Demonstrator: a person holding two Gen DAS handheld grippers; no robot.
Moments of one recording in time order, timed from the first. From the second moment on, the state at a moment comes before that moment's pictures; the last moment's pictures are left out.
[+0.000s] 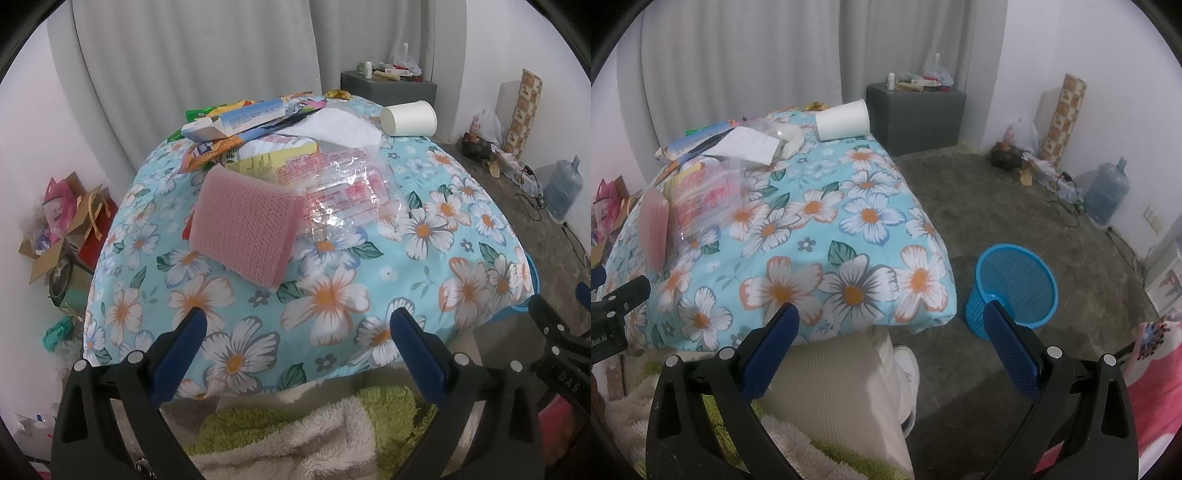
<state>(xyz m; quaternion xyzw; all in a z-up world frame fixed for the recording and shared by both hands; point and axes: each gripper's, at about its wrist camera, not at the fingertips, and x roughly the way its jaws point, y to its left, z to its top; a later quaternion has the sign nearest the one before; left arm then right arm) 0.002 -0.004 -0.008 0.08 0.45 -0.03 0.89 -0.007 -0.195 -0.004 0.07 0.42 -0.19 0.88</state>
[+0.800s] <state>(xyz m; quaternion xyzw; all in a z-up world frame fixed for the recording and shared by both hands) 0.025 0.049 -0.003 0.03 0.41 -0.05 0.91 0.011 -0.191 0.006 0.10 0.38 -0.14 0.91</state>
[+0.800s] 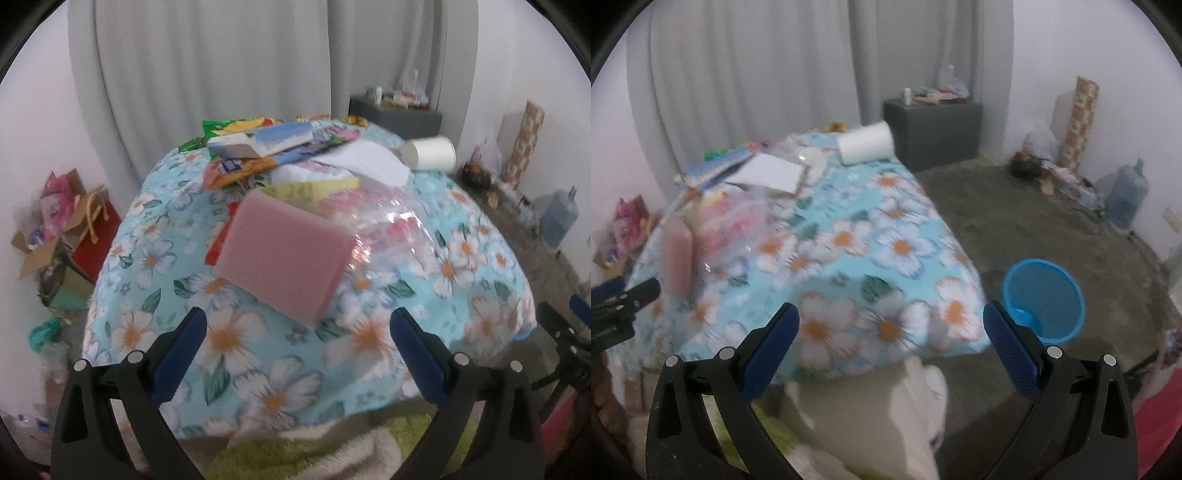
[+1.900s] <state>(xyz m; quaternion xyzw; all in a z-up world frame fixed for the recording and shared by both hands) 0.049 0.001 -0.070 0.33 0.29 -0.08 0.89 0.179 -0.186 -0.050 0.37 0.43 0.22 0.79</state>
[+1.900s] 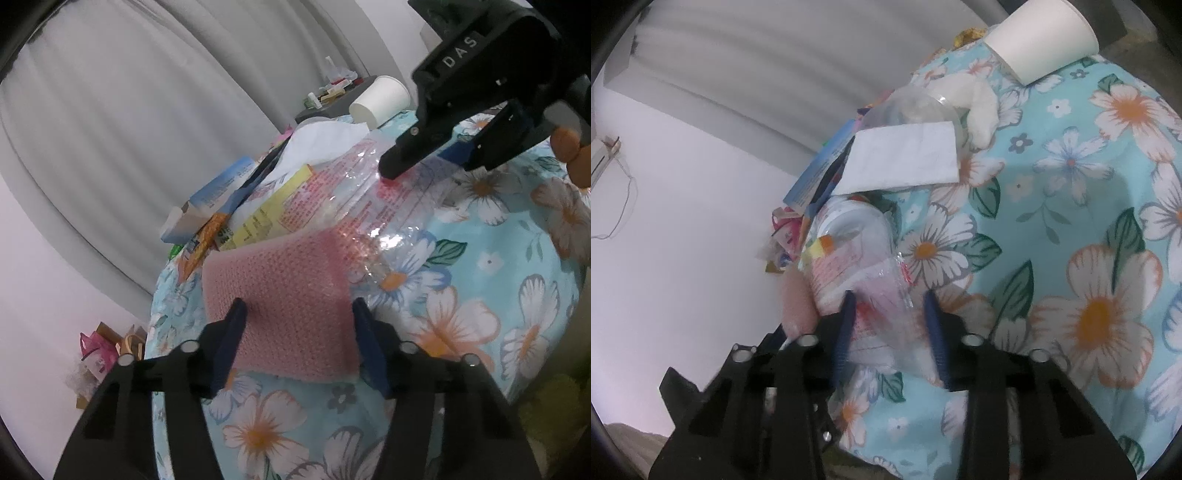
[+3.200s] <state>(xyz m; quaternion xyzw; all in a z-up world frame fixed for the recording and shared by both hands) 0.171 -0.350 0.001 0.10 0.47 -0.51 0.71 -0.081 -0.516 -0.025 0.46 0.27 -0.28 0.79</state>
